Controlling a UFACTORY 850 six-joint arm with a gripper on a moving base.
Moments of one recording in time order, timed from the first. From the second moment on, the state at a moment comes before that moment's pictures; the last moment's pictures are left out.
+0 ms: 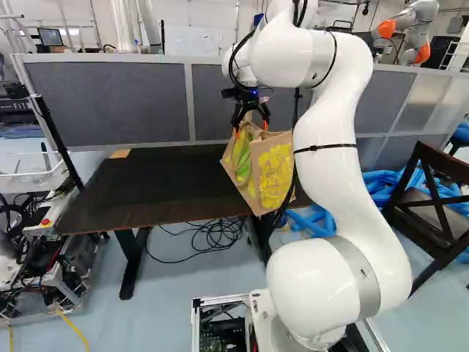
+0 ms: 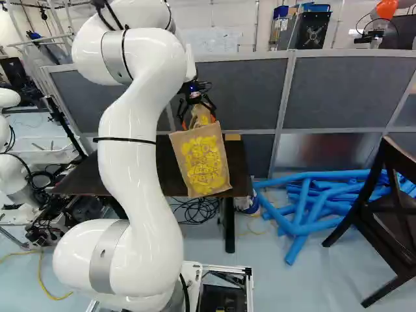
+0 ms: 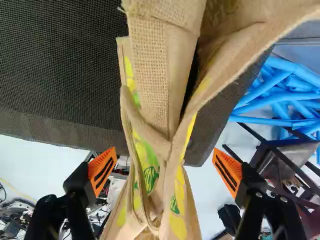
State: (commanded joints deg) arm 2.6 -36.7 -102.2 -7.5 -71.7 -13.2
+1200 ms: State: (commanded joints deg) arm 2.7 -22.9 -94.6 -7.5 -72.0 -13.2
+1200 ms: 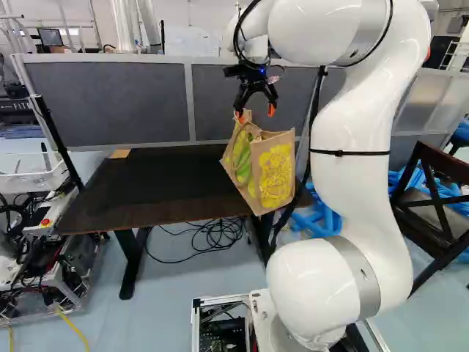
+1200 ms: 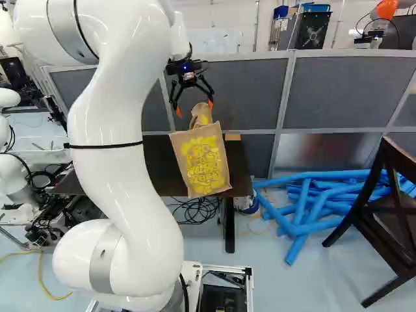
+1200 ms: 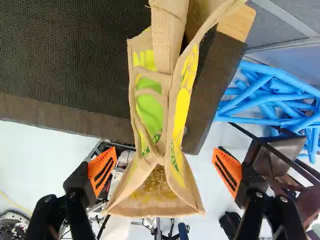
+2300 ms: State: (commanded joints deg) arm 2.9 -14.3 -91.2 -7.5 -72.4 -13.2
